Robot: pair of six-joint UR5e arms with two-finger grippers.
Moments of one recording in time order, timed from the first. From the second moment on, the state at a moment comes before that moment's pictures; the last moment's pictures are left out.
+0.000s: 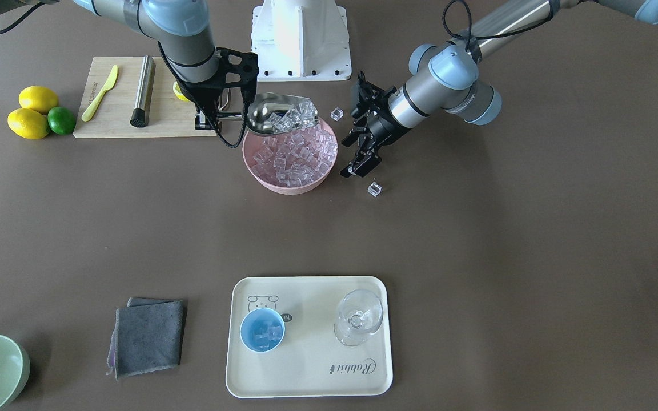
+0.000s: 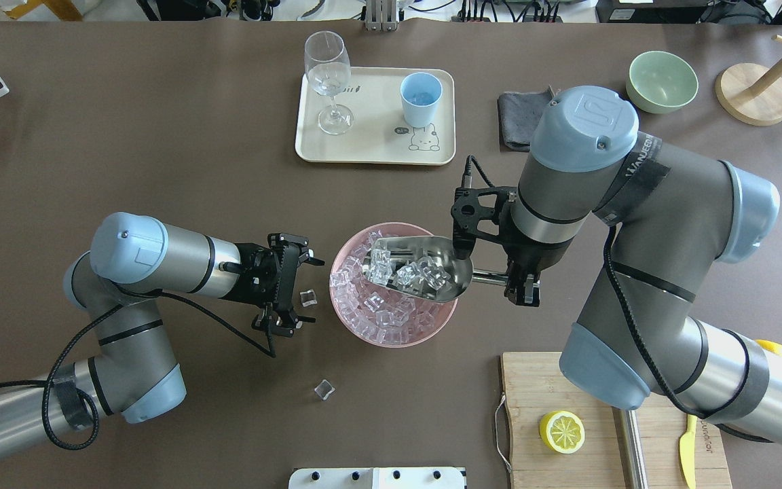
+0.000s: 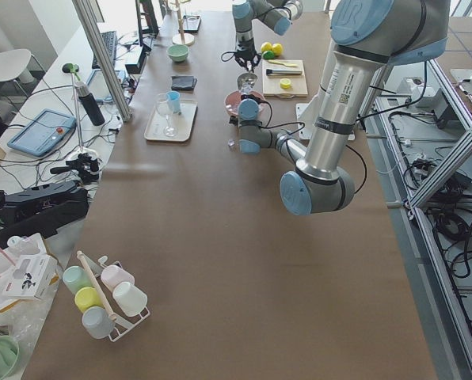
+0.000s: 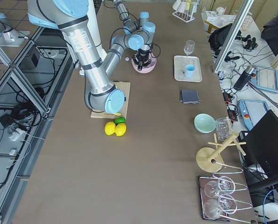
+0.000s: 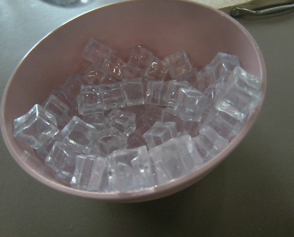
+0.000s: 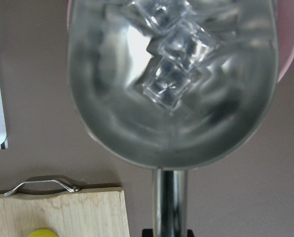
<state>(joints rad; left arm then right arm) -0.50 -1.99 -1.55 -2.59 -2.00 0.29 0.61 -1.04 1.99 -1.95 2.11 -0.40</state>
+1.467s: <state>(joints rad) -0.55 -1.84 -1.68 -2.55 -2.00 0.28 0.78 -1.09 1.96 -1.76 2.07 0.48</state>
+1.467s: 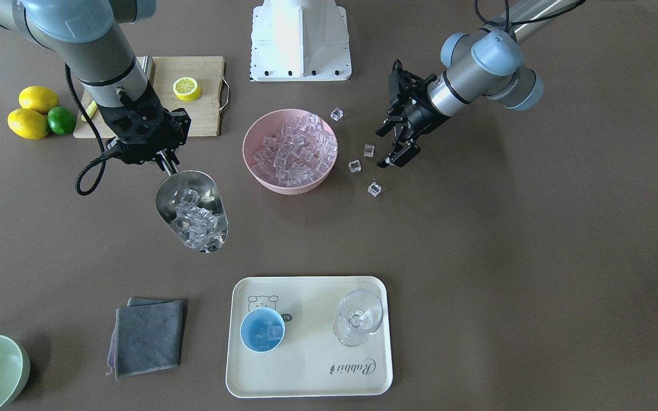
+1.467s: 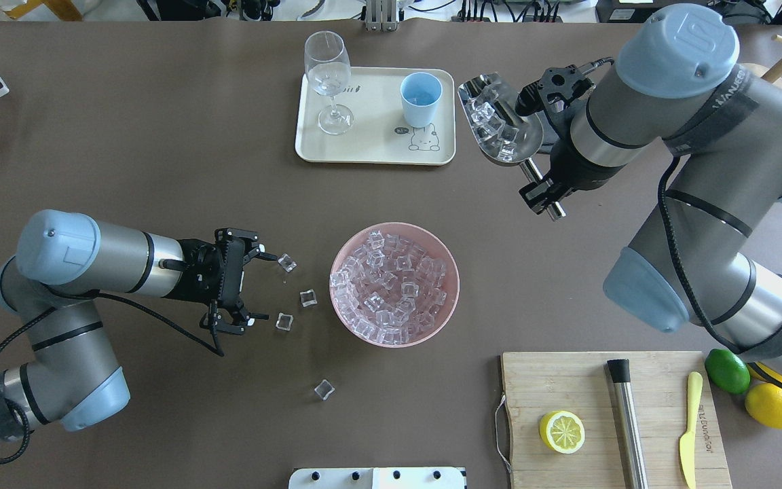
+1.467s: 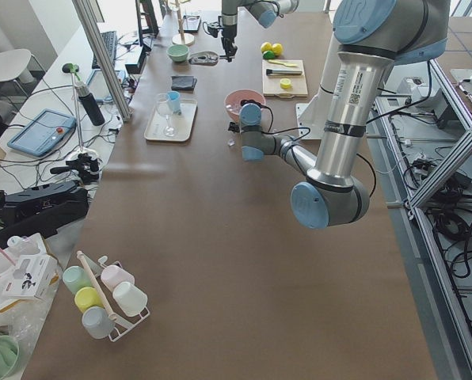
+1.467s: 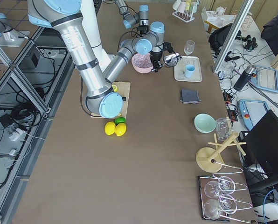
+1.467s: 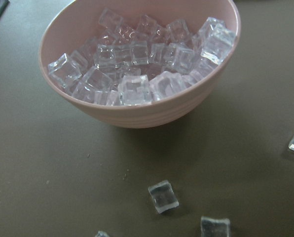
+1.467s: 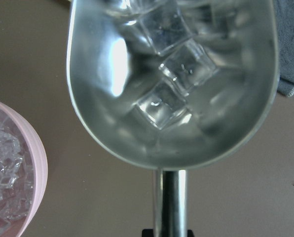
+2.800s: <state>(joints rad) -1.03 -1.39 -1.86 -2.29 -2.15 0.29 0.90 -0.63 1.37 -2.08 2.61 0.49</state>
